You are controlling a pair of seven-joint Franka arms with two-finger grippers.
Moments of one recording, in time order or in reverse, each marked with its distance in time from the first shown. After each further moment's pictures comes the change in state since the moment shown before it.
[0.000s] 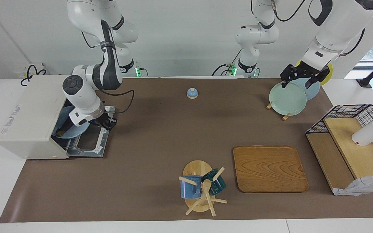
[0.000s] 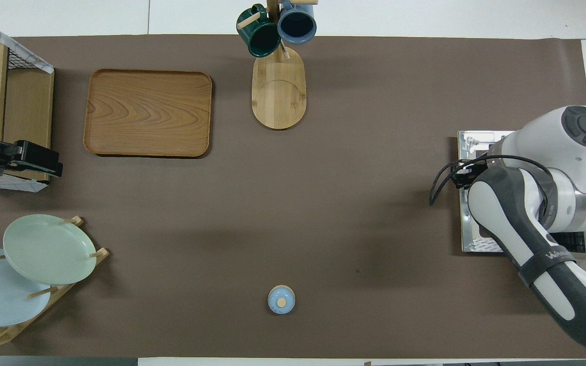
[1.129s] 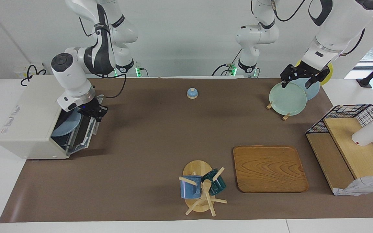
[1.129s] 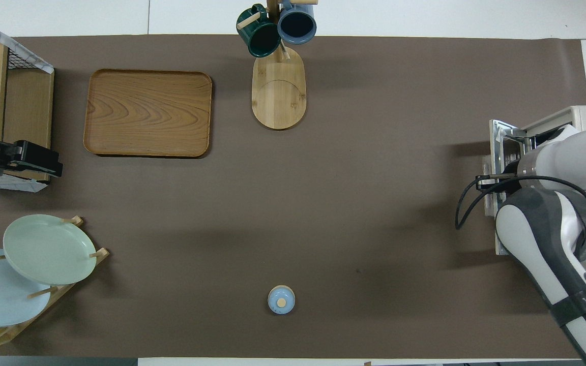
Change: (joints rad) left arm 0.000 0.000 0.000 0.000 0.000 0.000 0.000; right arm -0.015 -0.145 -0.013 -0.147 -0.038 0.089 -0.107
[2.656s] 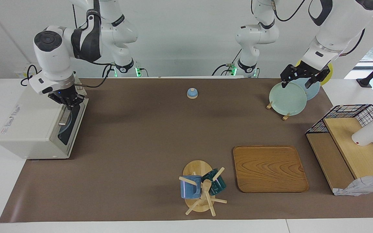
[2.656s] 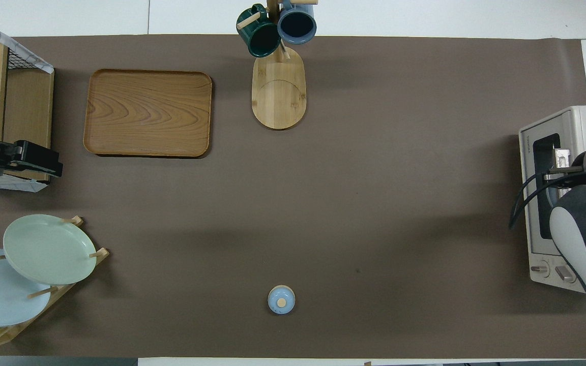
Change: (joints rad) left arm 0.000 0.000 0.000 0.000 0.000 0.000 0.000; right arm -0.042 -0.071 -0.042 0.147 -0.291 -0.224 0.030
